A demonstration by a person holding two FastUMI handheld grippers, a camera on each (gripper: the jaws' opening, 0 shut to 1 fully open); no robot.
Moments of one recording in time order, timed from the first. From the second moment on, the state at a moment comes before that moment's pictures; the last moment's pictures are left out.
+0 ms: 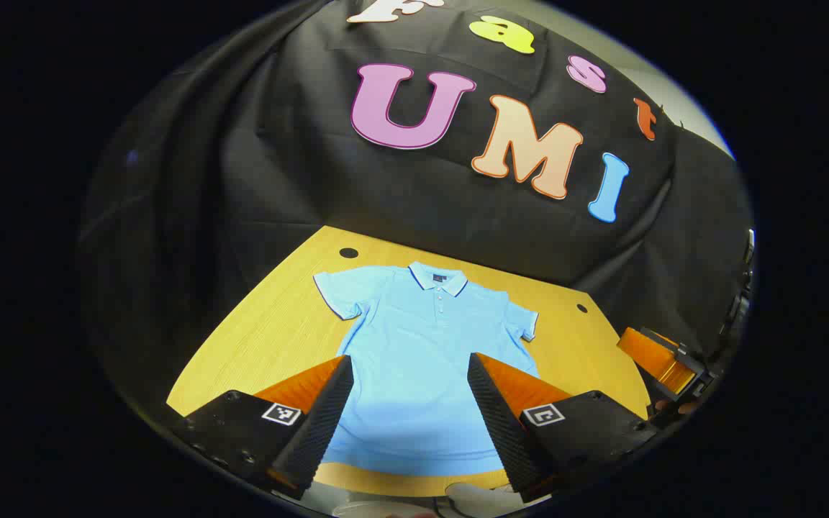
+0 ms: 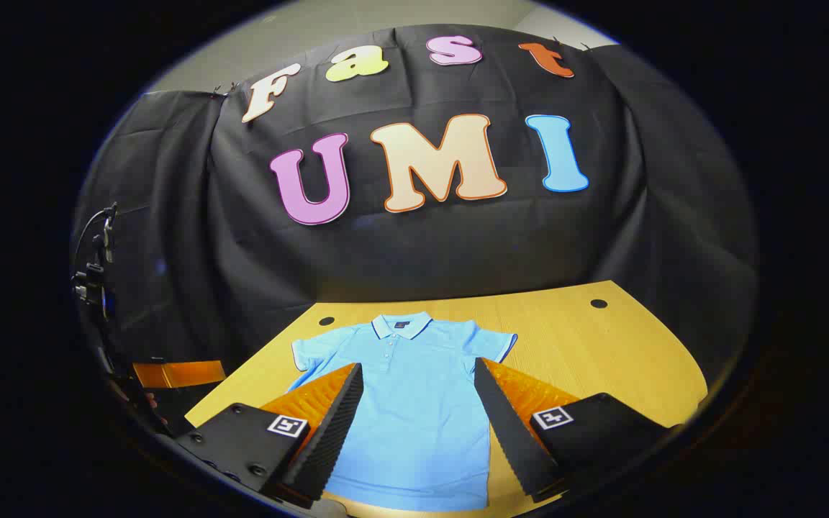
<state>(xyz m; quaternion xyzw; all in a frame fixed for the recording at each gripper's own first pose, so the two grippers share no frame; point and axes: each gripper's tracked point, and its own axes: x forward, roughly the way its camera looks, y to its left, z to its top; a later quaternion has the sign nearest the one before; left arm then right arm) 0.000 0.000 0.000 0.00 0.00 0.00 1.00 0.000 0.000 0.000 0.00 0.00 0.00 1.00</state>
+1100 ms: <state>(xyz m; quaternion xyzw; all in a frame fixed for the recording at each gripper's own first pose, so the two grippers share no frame) 0.004 0.006 -0.007 -0.01 0.01 0.01 1.00 0.054 -0.026 0.010 0.02 0.02 0.00 1.00</state>
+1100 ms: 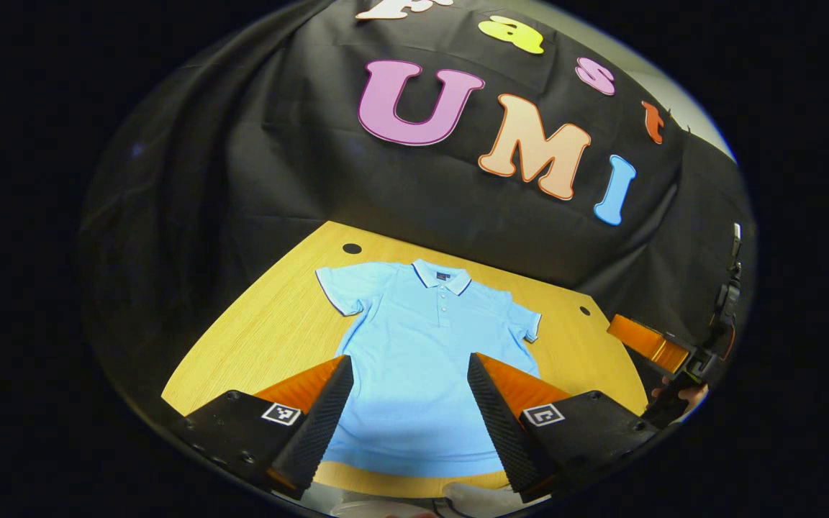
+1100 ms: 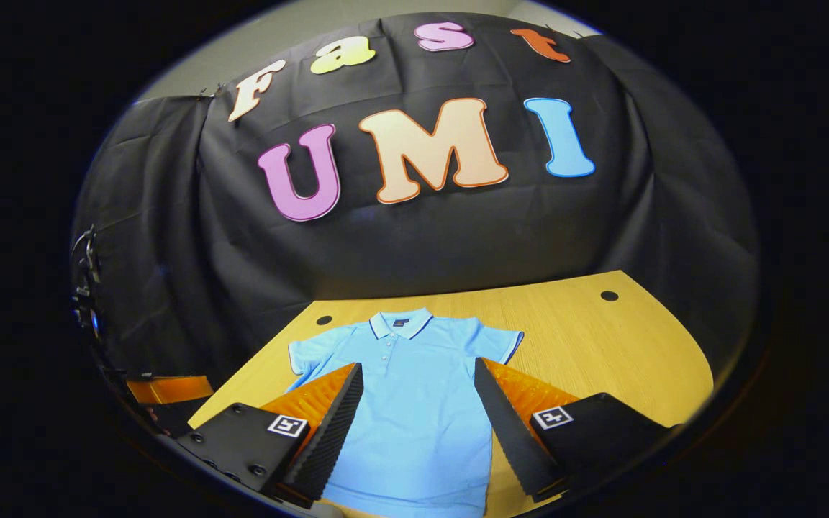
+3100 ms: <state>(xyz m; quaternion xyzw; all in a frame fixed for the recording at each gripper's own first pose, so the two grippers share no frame) 0.026 -0.001 -0.047 -0.04 0.07 0.13 0.99 0.369 -0.216 -0.109 -0.01 0.14 -0.12 0.98</state>
